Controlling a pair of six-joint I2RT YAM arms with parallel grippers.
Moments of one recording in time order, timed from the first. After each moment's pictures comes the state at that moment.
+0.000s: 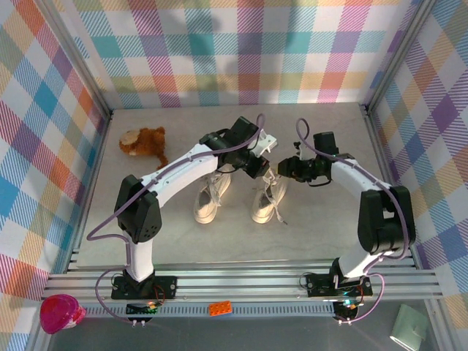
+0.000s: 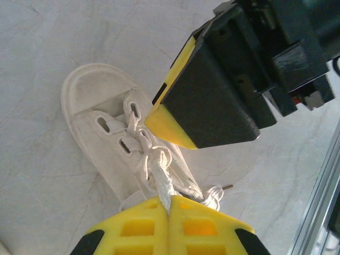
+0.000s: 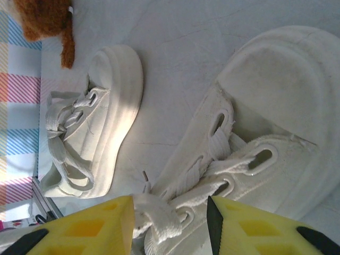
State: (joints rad) left arm -0.74 1.91 1.74 -0.74 0.32 -0.02; right arm 0.17 1.62 1.03 -0.43 -0.73 0.31
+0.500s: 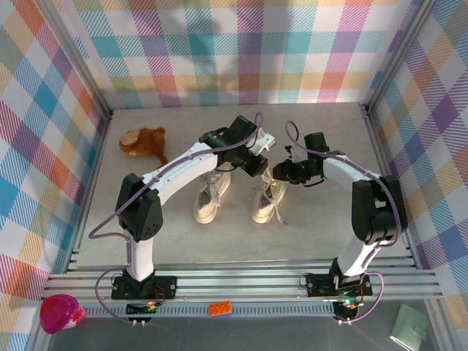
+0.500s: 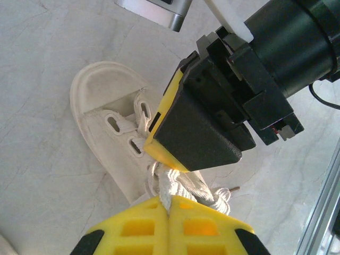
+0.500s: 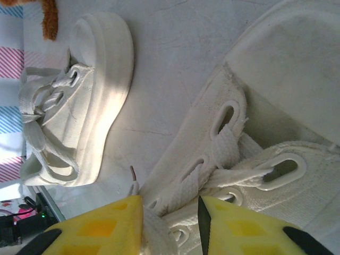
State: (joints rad) left arm -0.72 1.93 1.75 -0.74 0.33 -0.02; right arm 0.20 1.71 1.08 -0.48 -0.72 0.24
